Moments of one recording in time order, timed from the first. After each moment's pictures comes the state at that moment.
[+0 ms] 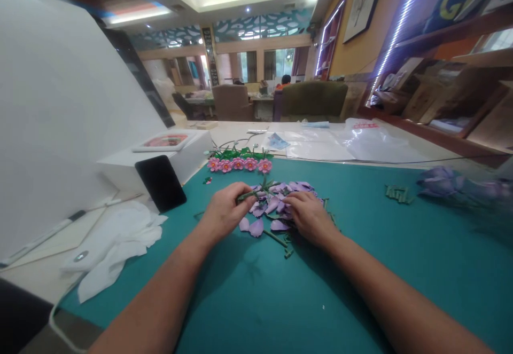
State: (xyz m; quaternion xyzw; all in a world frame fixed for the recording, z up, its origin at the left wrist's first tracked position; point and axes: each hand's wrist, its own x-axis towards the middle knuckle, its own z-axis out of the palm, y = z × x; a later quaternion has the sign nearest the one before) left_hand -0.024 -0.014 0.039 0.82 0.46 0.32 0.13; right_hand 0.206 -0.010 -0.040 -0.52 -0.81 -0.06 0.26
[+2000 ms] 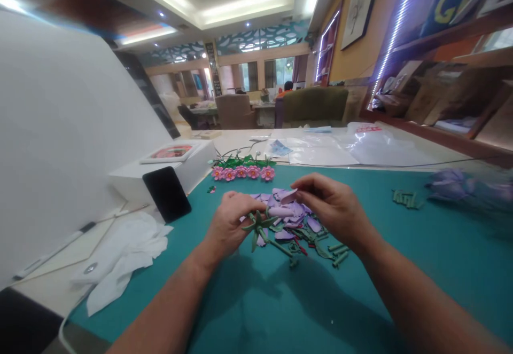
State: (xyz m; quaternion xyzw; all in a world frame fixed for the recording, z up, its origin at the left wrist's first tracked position) left_hand -0.025 -0.027 0.040 0.86 0.29 0.41 0.05; right_hand 0.195 -0.047 0.056 -0.43 -0.70 0.19 0.53
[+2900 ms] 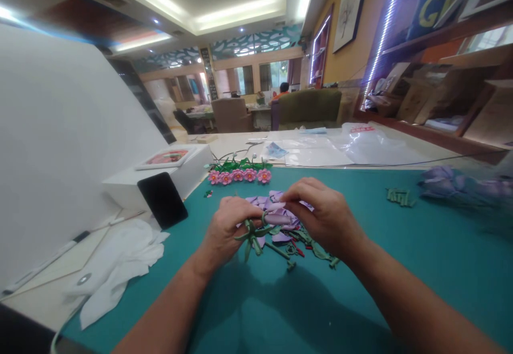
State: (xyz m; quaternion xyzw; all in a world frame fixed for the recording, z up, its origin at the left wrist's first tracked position) left_hand -0.023 -0.030 0.041 0.87 0.27 0.42 0.06; right_hand 0.188 -0.057 0.063 -0.37 -0.79 -0.03 0.49
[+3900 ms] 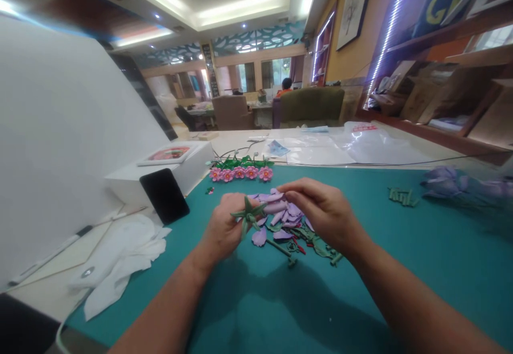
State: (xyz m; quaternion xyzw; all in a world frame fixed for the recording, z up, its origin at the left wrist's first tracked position) left_hand -0.025 -0.032 0.044 0.85 0.32 0.41 0.08; right_hand 0.185 -0.055 0.060 -0.39 -0.74 0.11 0.53
